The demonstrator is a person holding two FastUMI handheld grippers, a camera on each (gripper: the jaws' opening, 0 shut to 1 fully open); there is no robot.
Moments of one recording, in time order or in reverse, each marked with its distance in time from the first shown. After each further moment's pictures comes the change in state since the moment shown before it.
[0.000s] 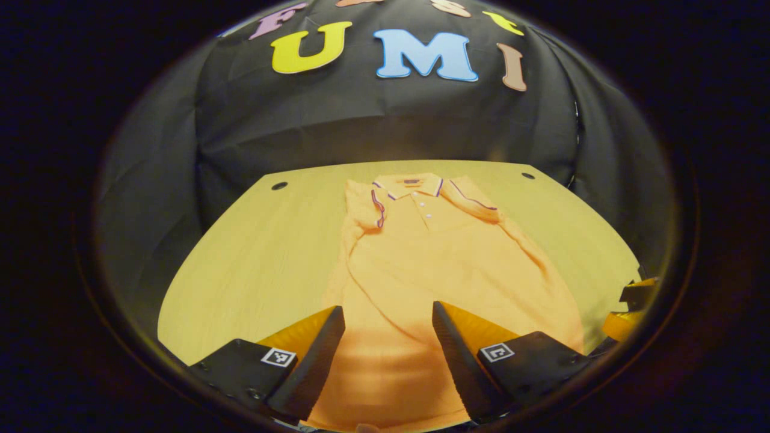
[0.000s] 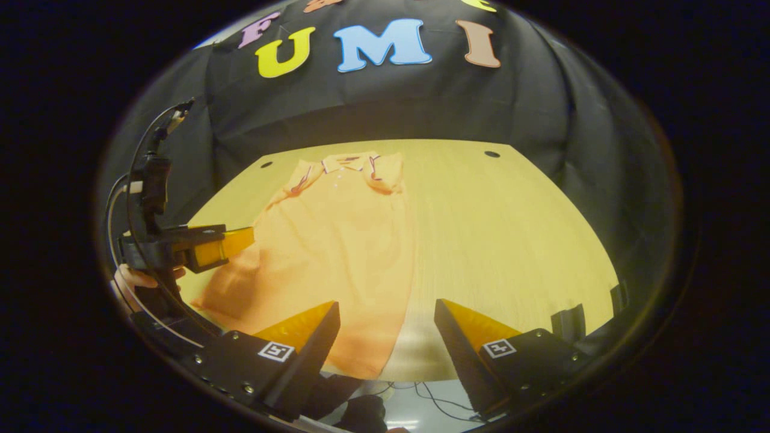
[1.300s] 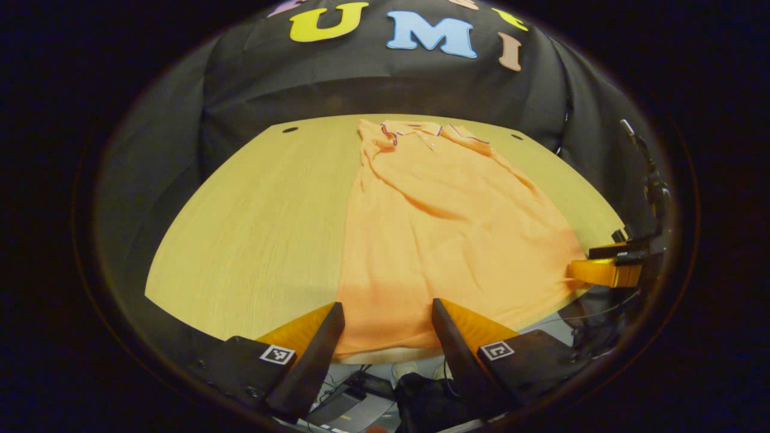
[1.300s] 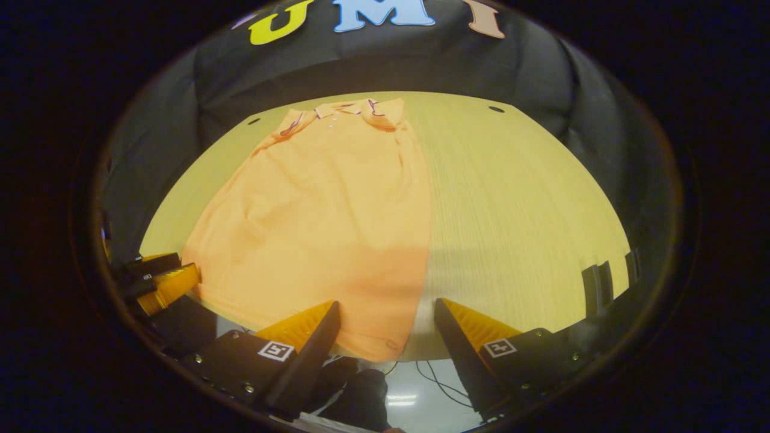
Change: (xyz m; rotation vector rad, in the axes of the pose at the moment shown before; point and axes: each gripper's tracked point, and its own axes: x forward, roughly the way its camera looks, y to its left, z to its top) left arm -0.062 0.041 -0.123 -0.007 0.172 -0.059; right arm 0.026 0.018 -0.058 -0.021 0.216 -0.065
